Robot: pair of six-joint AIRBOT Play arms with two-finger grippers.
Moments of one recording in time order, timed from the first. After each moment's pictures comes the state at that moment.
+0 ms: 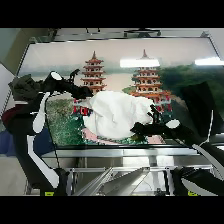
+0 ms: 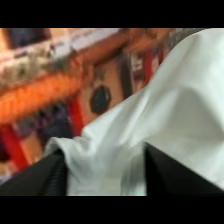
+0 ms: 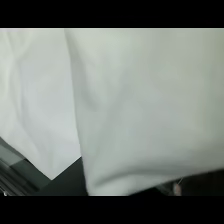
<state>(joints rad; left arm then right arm) -0.03 -2.02 1.68 0.89 -1.28 -1.19 0.34 -1.21 0.45 -0.33 0.69 1.14</state>
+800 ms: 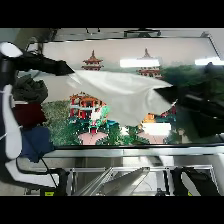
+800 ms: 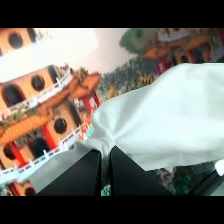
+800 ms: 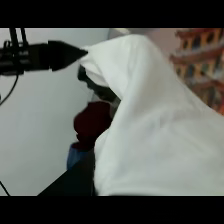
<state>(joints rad) 0.06 -1.57 1.86 0.89 -1.45 -1.21 -0.17 -0.79 0.79 -0.12 1.15 1.07</state>
